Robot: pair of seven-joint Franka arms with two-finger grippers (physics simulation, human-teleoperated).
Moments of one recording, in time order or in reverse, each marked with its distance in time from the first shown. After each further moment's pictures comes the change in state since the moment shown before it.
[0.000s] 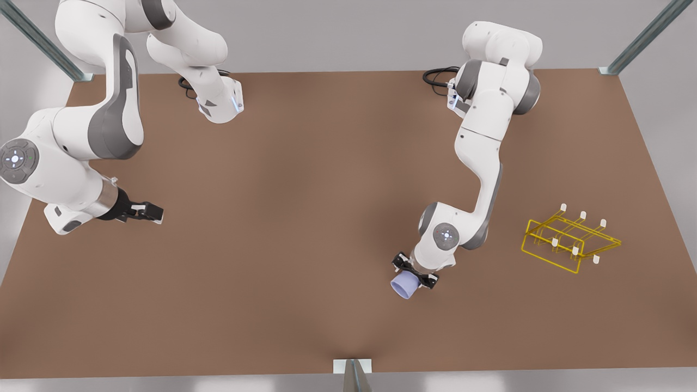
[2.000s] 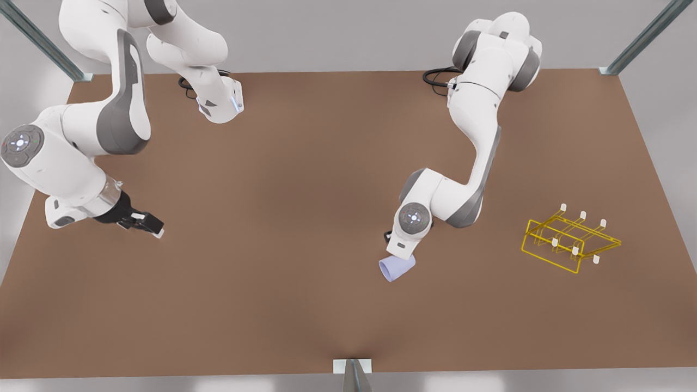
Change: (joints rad) left arm -0.127 -0.185 0.017 0.098 0.088 -0.676 1.945; right arm 0.016 -0.031 0.004 -0.040 0.017 0.155 0.217
